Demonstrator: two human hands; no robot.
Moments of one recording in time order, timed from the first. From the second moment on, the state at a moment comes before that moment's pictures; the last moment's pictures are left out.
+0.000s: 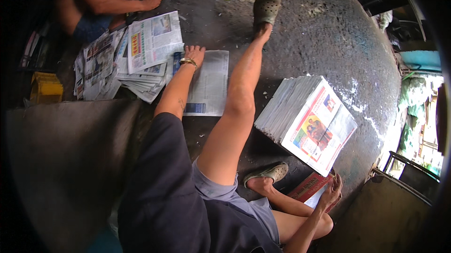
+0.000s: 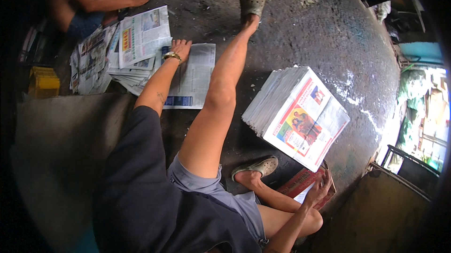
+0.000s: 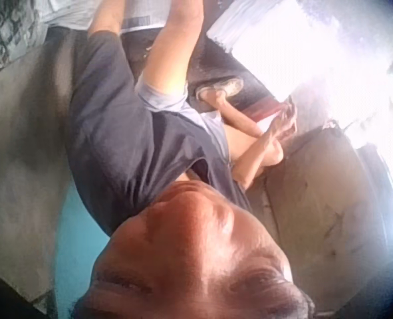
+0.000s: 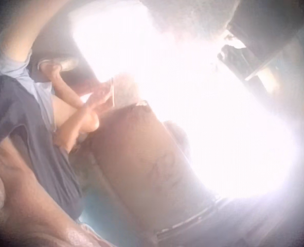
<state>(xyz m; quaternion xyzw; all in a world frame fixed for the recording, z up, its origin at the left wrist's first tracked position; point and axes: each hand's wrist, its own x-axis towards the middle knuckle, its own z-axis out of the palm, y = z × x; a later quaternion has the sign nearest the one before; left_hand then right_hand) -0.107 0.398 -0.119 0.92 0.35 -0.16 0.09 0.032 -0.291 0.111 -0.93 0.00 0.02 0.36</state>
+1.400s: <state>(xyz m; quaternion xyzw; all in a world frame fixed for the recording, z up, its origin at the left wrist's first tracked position) -0.197 0.197 0.296 0.84 -0.04 0.01 0.54 -0.052 -0.144 0.155 -0.54 -0.15 0.26 0.79</state>
